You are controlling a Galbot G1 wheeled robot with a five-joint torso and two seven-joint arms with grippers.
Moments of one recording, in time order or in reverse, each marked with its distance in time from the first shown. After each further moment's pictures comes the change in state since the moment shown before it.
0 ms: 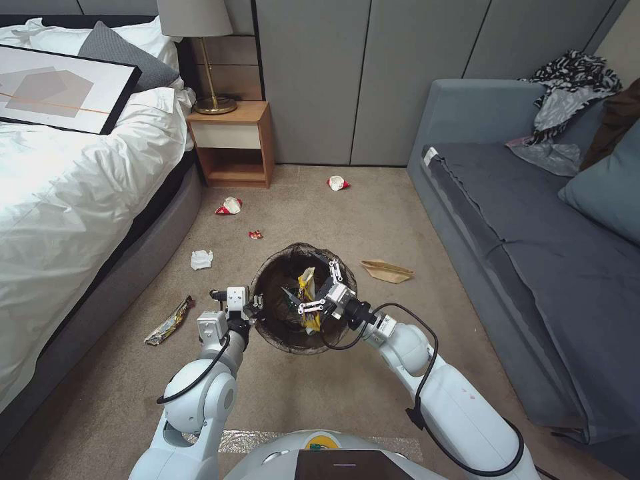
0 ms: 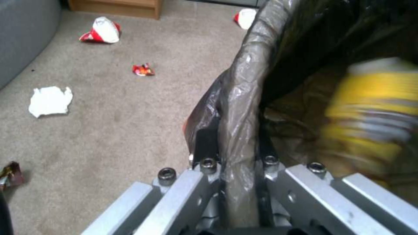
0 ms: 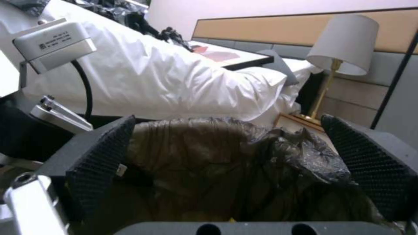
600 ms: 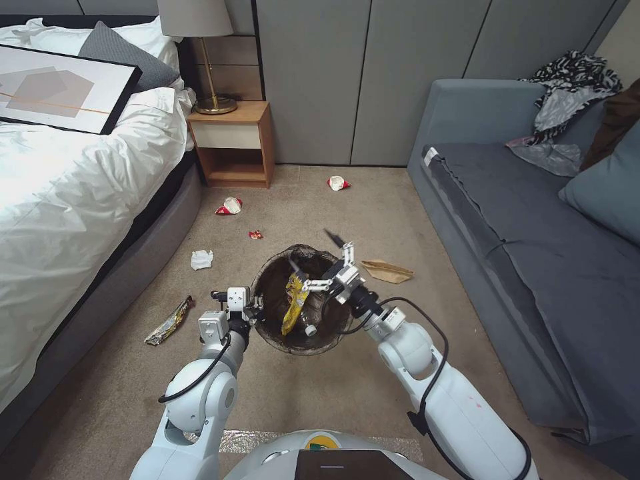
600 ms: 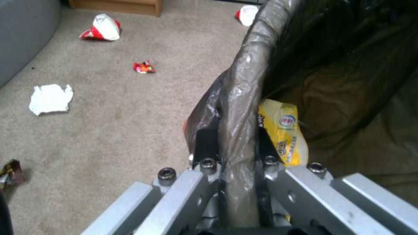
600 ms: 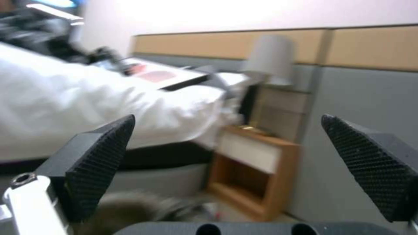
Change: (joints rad) left arm -0.007 0.003 -0.001 0.019 0.006 -0.006 0.004; right arm -0.066 0.047 0.078 0.158 -0.016 -0.088 0.220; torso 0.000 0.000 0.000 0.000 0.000
